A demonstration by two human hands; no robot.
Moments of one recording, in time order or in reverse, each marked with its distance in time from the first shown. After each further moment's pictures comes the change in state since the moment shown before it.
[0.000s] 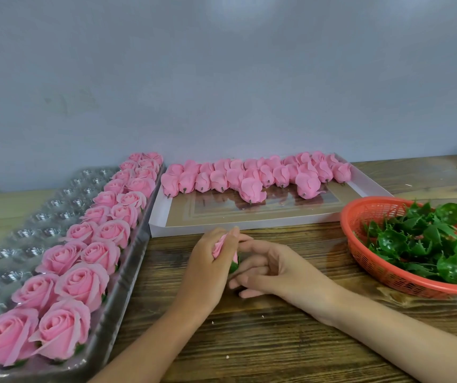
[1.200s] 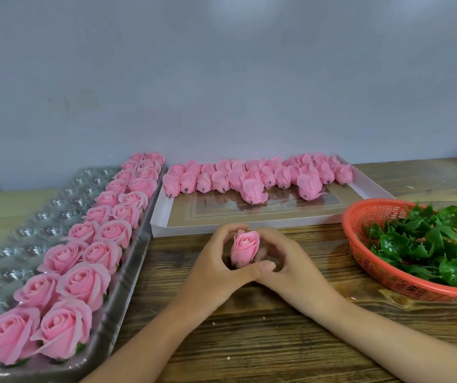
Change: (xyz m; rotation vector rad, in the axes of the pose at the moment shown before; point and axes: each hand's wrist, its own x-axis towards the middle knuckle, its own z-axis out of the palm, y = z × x) left_hand -0.002 -0.003 -0.001 -0.115 -0.120 0.027; right_hand 0.006 0.010 -0.002 -0.411 0.300 -0.335
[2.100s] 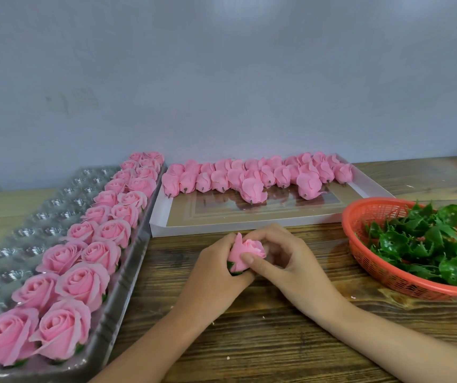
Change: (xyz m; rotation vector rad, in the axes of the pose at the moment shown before) left_hand -0.003 0.005 0.005 0.388 0.041 0.033; right_hand -0.003 0.001 -0.001 0.046 0.061 -0.034
